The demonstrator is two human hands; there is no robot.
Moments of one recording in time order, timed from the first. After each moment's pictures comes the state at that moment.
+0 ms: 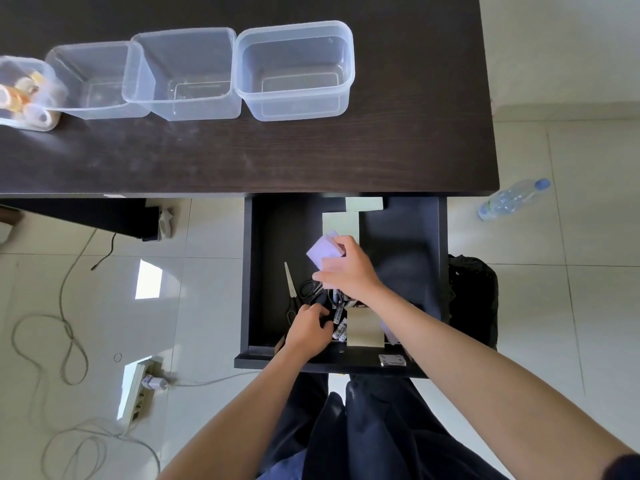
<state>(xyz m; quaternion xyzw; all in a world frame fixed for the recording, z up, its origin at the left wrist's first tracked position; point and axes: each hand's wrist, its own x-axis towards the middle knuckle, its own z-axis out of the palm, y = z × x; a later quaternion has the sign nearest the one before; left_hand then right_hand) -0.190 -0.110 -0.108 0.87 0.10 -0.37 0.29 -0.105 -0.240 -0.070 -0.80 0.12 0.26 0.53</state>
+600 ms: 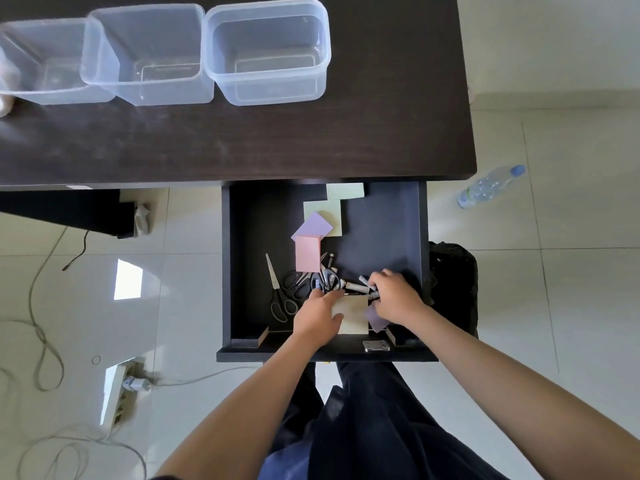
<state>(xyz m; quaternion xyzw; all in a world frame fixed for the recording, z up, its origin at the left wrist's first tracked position) -0.191 -0.150 -0.109 0.89 0.00 -0.38 0.25 -0.168 -0.334 -0.102 -0.91 0.00 0.37 0.19</state>
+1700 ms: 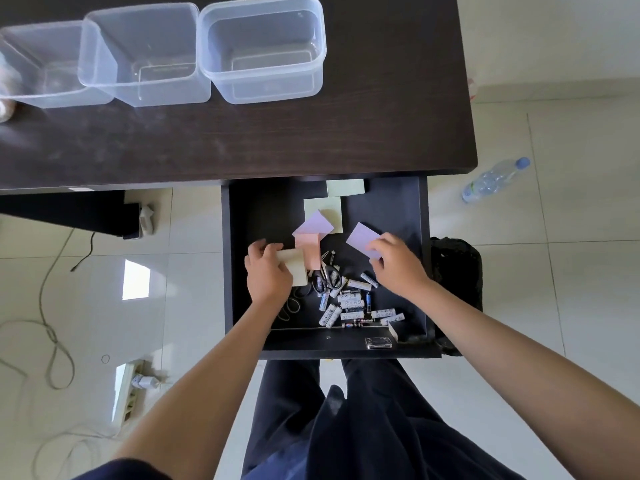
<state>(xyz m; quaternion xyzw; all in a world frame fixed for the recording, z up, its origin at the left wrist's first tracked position) -0.128 -0.095 -0.090 0.94 0.16 -0.15 0.25 -0.132 -0.340 -0.090 -0.93 0.00 0.22 0.29</state>
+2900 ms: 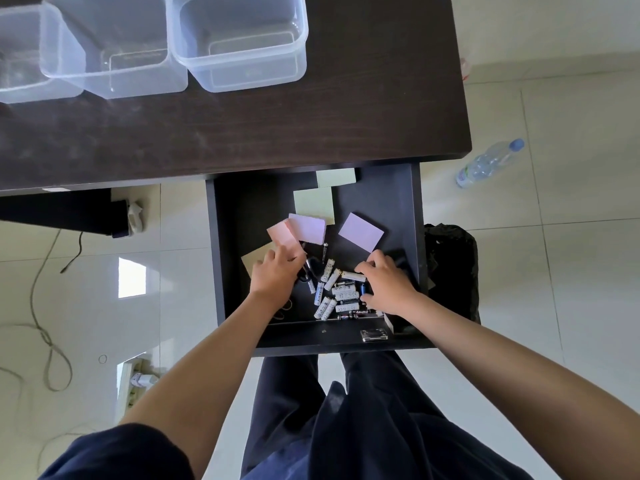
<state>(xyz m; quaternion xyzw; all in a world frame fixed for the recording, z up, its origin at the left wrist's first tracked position) -0.130 -0.096 -0.115 0.94 -0.16 -0.29 -0.06 -0.171 -0.331 -0.116 -0.92 -0.06 0.35 0.15</state>
